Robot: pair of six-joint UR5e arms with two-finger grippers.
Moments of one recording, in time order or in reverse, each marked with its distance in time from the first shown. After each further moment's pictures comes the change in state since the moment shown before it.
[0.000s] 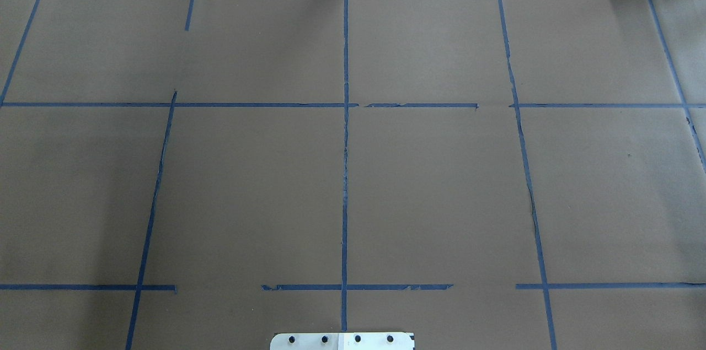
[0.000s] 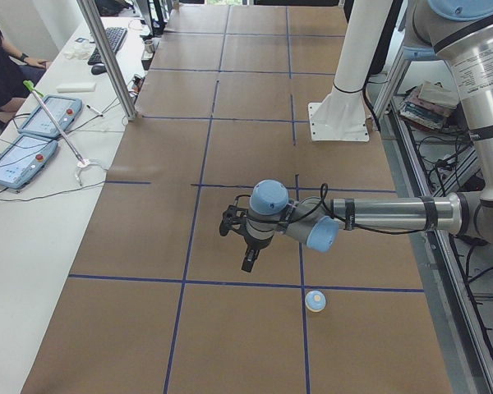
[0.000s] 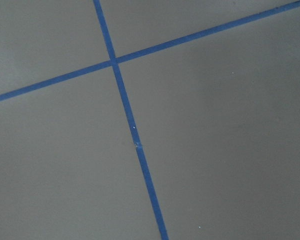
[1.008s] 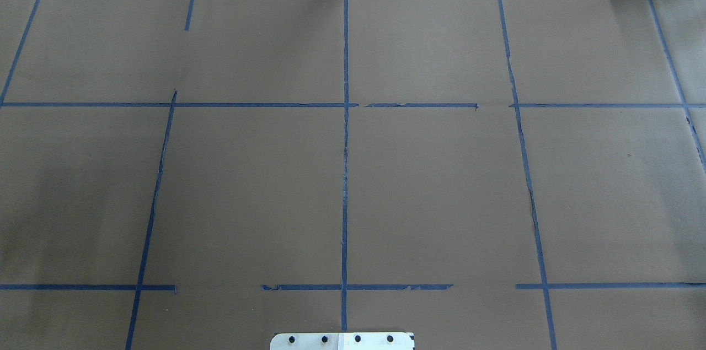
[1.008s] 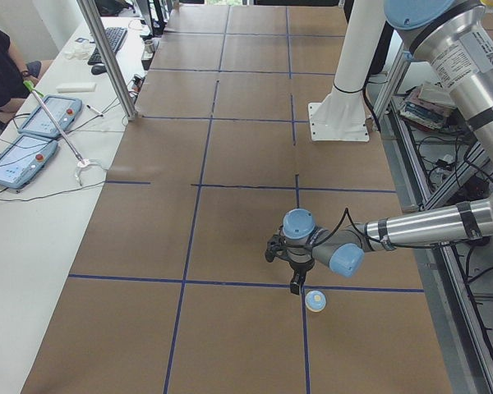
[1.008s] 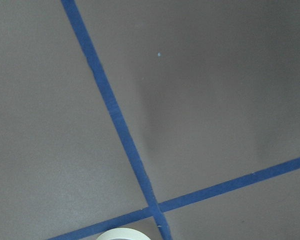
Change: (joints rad) left arm 0.346 0.162 0.114 -0.154 0.085 -0.086; right arm 0.000 0.000 0.000 0.000 -0.002 -0.004
